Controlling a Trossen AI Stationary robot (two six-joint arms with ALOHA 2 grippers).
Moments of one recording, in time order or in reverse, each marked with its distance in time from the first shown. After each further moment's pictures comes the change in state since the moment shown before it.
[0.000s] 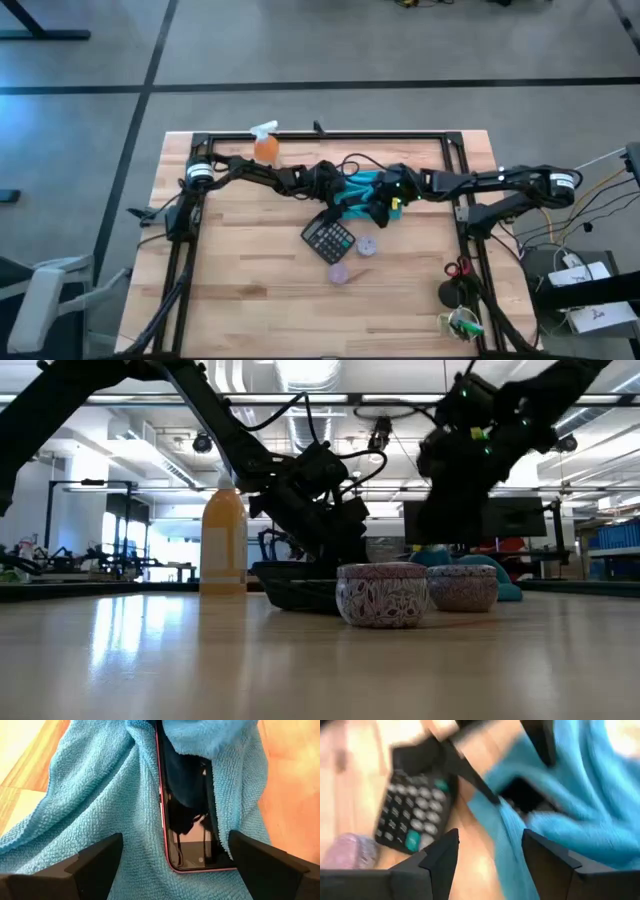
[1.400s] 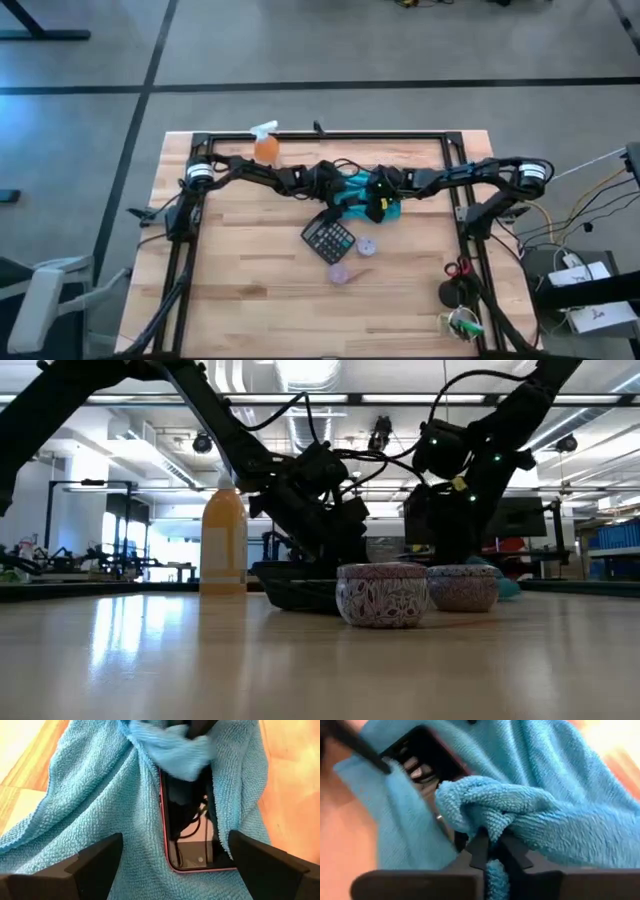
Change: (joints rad) left arm -0.001 0.000 0.000 -0.006 0.000 -0.003; right arm -0.022 0.232 0.028 -0.144 0.243 -0.134
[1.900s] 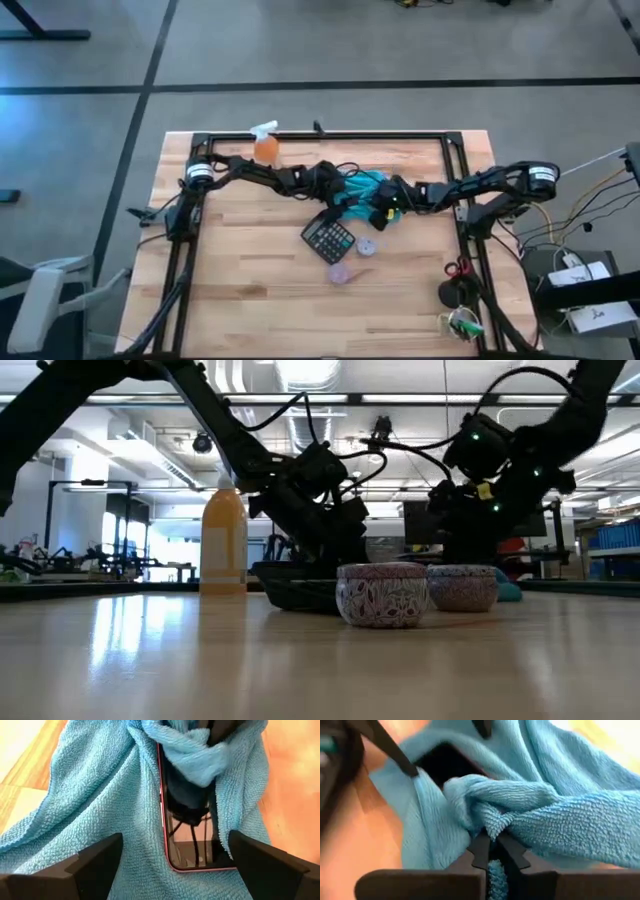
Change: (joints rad) left arm 0.000 0.000 -0.007 0.007 0.000 -0.004; right arm 0.080 -0.018 -0.270 0.561 0.081 0.099
